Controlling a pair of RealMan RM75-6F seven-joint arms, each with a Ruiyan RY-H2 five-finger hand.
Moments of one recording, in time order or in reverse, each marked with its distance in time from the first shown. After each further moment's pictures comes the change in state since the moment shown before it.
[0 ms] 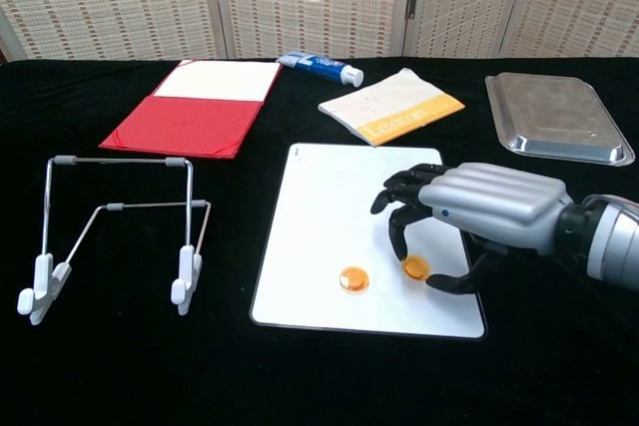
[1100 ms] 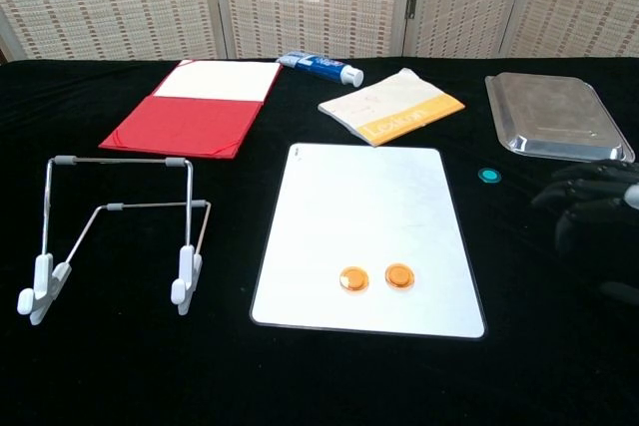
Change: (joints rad) left arm -0.017 -0.004 -0.005 -0.009 0.027 -0.006 0.003; right arm -0.271 0.216 -0.185 -0.036 -0.089 0.354 0.077
